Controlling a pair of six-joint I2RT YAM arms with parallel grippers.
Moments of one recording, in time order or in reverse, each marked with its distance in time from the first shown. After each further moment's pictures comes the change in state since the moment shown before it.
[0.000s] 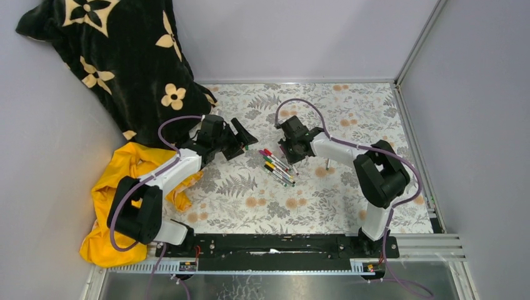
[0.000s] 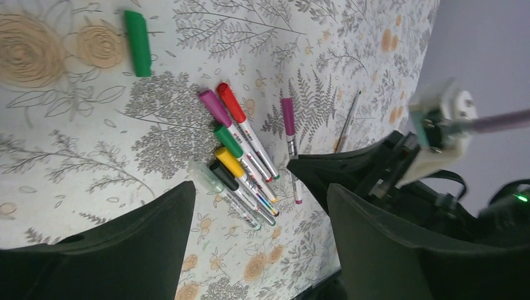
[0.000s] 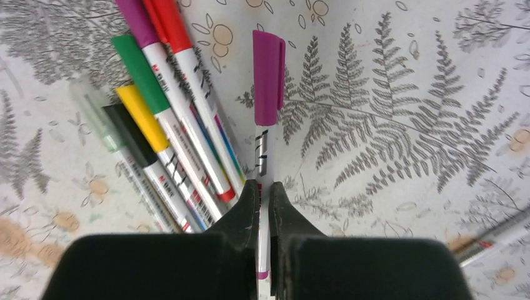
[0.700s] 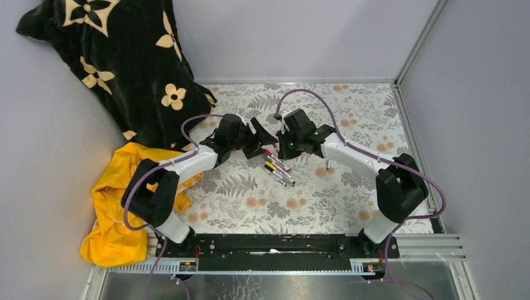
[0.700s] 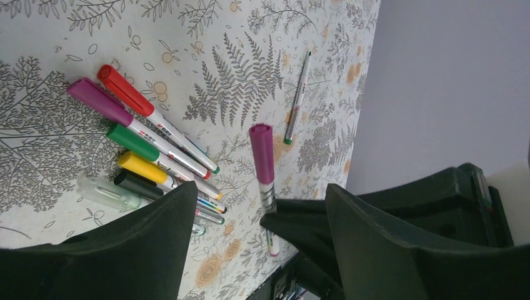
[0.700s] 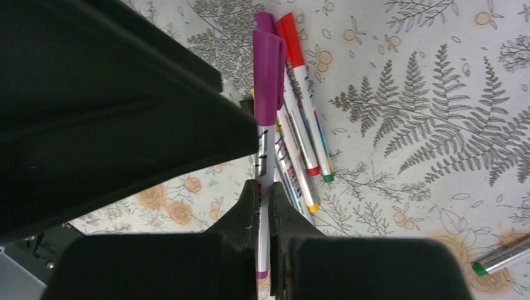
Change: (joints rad) left arm -0.117 0.174 0.052 0.220 0.118 -0.102; right arm 0.022 -0.193 0.014 -0.026 -0.144 0.113
